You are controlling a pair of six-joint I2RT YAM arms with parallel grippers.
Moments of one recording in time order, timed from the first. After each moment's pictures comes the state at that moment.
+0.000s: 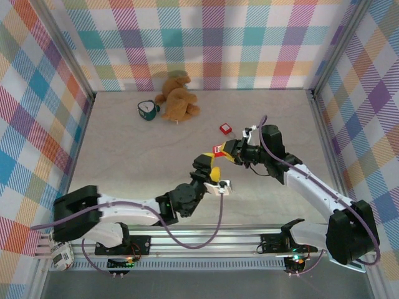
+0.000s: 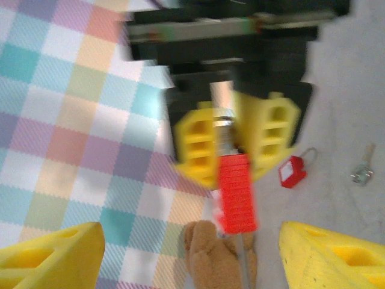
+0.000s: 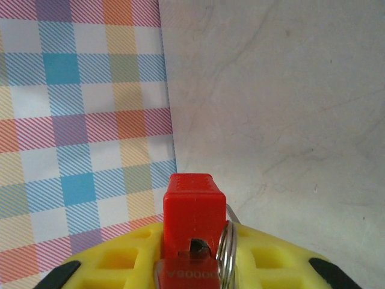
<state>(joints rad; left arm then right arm) -1.28 1.35 0.59 0.81 -0.76 1.25 0.43 1.21 0.77 -0.05 -0.67 1.14</state>
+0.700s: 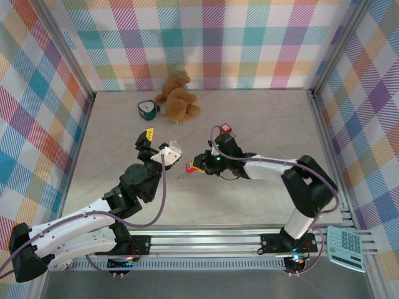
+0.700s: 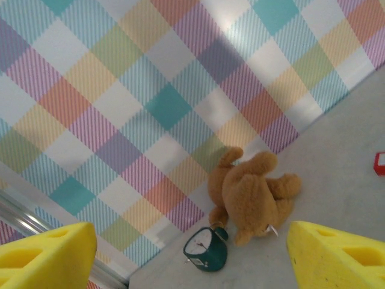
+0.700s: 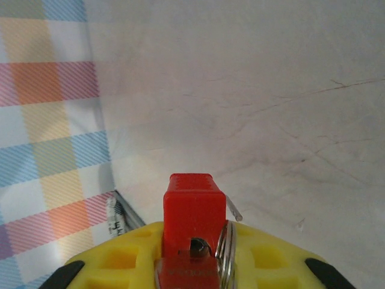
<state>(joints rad) -0.98 0.84 0.62 0.30 -0.80 0.76 0.72 1.71 0.89 0.15 -0.53 1.11</state>
